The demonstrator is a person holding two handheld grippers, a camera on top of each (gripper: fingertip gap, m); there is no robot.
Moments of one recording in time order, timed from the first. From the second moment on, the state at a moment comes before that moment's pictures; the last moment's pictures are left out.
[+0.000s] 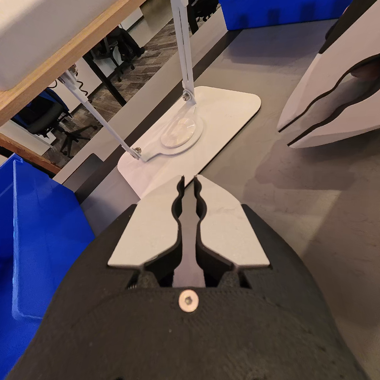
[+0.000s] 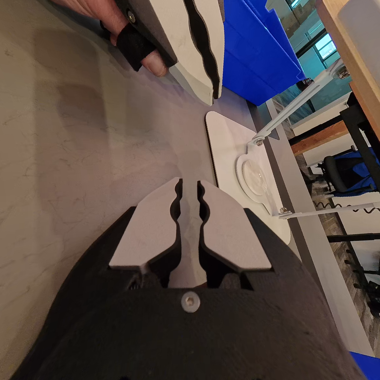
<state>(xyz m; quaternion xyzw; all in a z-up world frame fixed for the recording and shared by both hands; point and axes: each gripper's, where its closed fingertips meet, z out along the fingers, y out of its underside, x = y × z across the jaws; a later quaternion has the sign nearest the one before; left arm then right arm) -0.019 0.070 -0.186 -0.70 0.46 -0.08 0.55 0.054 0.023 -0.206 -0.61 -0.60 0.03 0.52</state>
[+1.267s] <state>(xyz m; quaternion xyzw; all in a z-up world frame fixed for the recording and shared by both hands) -0.026 0.074 -0.186 -0.70 0.45 -0.06 0.55 0.047 0.019 -0.204 -0.59 -0.61 0.01 0.53</state>
